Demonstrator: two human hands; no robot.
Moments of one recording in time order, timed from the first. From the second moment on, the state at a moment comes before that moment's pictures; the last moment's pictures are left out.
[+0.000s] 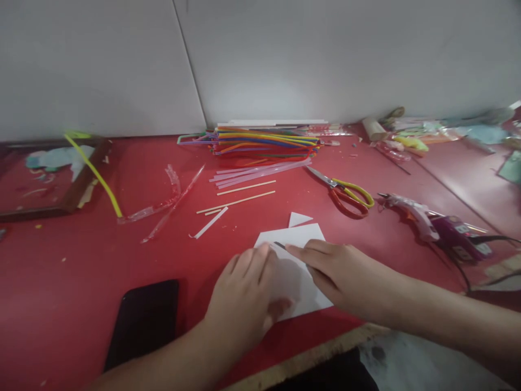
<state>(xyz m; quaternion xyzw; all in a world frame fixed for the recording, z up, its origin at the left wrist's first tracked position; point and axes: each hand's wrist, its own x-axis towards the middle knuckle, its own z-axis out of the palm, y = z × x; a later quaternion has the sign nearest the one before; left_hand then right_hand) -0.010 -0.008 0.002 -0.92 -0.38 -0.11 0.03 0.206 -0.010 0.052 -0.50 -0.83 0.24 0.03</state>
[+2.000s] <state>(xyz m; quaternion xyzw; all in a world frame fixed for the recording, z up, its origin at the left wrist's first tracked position) -0.013 0.004 0.004 -0.91 -0.41 -0.02 -0.02 0.244 0.028 0.030 -0.38 -0.91 0.14 0.06</state>
